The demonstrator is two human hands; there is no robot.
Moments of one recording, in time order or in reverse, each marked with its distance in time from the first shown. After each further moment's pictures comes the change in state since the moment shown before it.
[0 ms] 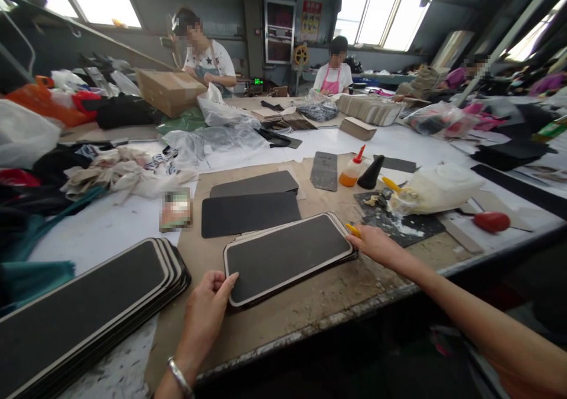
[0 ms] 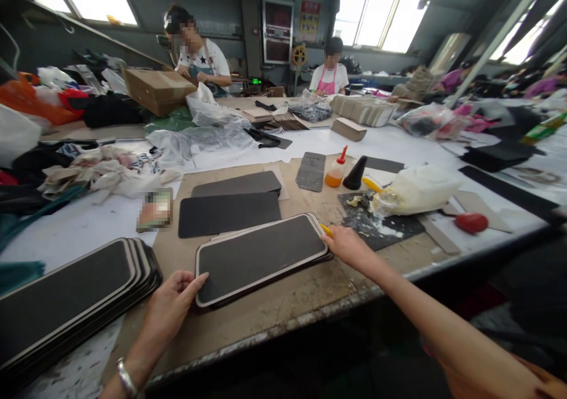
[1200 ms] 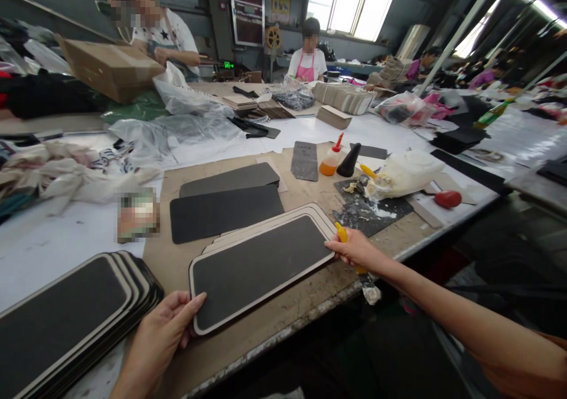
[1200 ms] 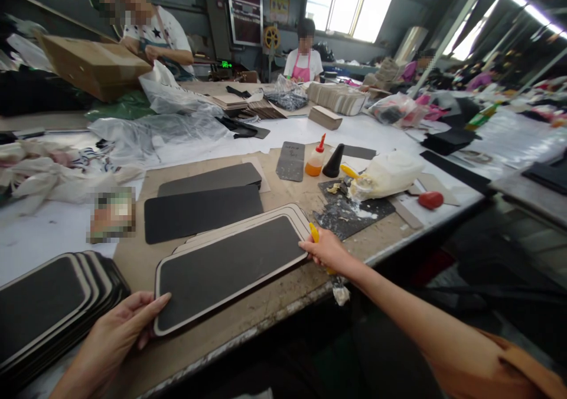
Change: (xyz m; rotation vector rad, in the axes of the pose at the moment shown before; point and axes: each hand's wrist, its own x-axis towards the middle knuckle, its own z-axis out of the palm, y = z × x) left_hand 0.007 -0.019 -0.025 -0.281 -0.287 -0.285; right_hand -0.030 -0.016 0.029 0.836 -0.076 0.257
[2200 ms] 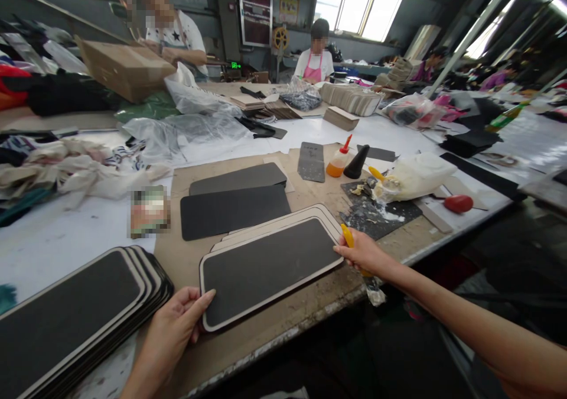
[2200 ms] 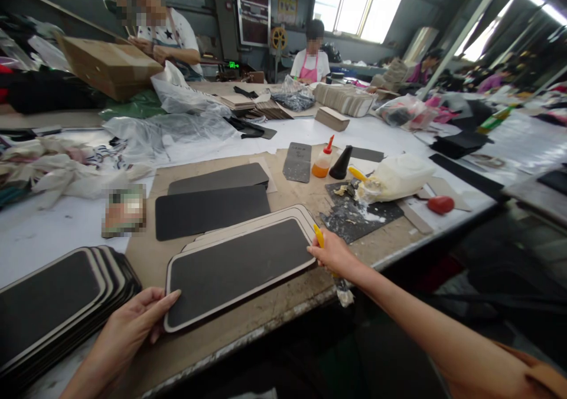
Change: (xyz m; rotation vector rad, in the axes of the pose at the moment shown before) left_hand -0.003 0.004 0.000 0.010 -0.018 0.010; right_hand -0.003 -0.004 0.002 -0.134 0.016 -0.014
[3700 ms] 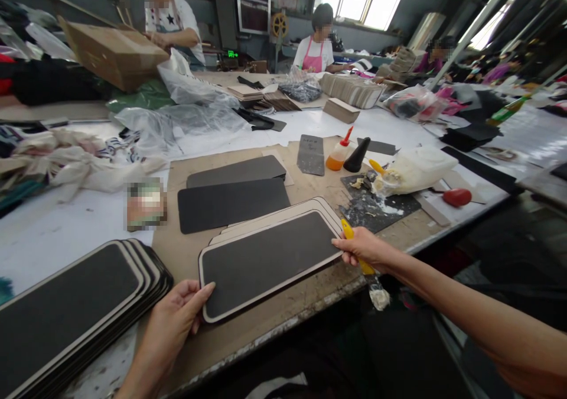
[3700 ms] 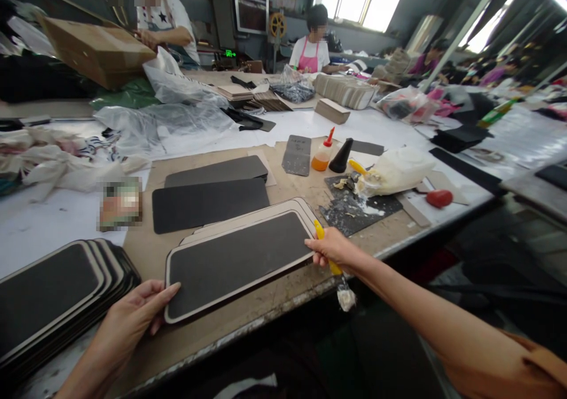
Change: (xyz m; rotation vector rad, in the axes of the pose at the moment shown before) left_hand -0.002 0.003 0.000 -0.003 0.017 0.004; right_hand -0.007 -0.005 -0.001 0.381 -0.188 0.152
